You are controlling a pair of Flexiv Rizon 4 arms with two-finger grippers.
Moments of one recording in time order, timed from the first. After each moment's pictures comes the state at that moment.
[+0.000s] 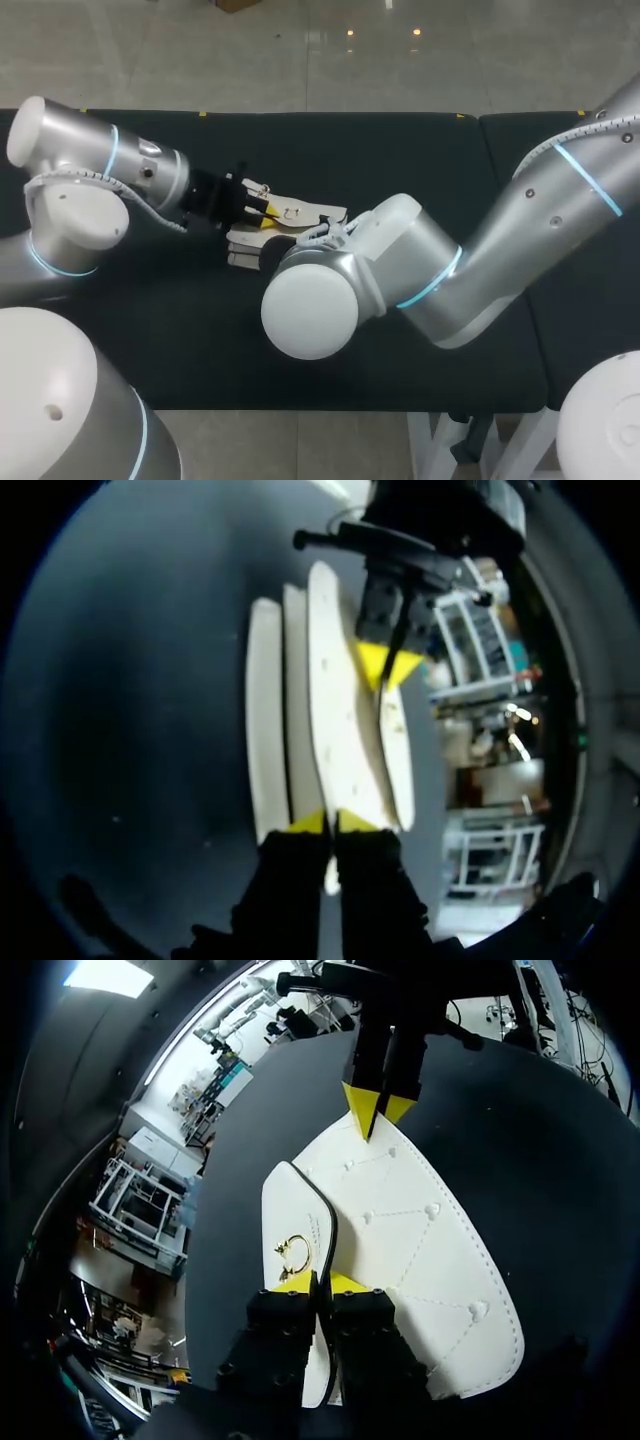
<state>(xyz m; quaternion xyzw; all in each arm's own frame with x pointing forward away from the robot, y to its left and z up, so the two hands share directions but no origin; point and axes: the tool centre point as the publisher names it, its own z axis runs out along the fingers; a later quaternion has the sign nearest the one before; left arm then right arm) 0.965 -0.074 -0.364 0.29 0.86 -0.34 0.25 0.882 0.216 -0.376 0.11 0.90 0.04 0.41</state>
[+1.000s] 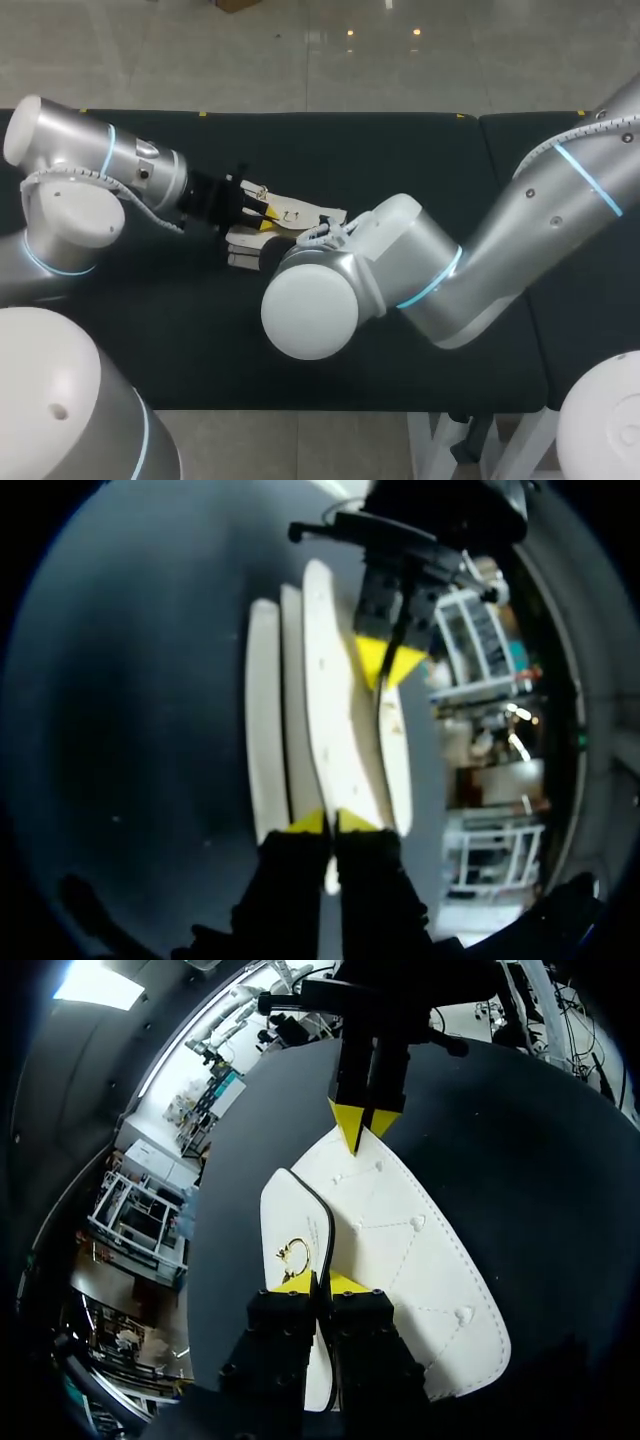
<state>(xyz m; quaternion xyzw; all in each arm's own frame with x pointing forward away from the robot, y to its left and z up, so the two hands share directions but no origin) 0.955 -0.074 -0.360 0.31 0.85 -0.35 0.25 0.882 0.216 -0.376 0.11 0.90 0.04 0.41</state>
